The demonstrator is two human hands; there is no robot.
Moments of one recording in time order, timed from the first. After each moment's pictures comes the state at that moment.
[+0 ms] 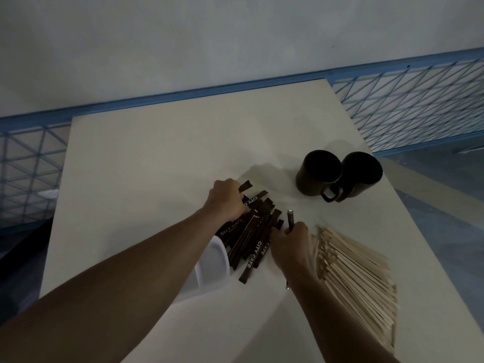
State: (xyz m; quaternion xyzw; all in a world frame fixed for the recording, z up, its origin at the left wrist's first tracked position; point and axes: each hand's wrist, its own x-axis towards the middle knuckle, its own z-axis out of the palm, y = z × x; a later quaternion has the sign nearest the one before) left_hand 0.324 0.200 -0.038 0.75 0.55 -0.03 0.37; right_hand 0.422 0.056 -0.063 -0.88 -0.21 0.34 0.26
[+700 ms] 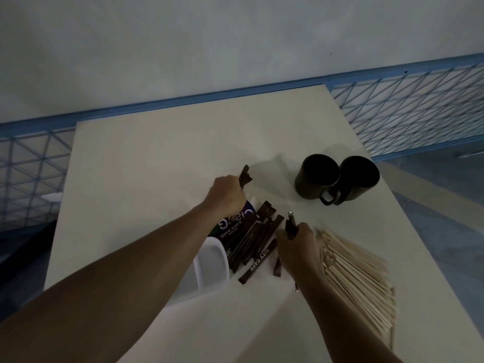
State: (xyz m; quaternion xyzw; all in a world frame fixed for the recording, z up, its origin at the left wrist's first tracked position) left_hand 0.329 0.206 -0.021 0.76 0.55 -0.02 0.35; right_hand 0.434 0.048 -0.057 -0.86 -0.24 0.36 0.28
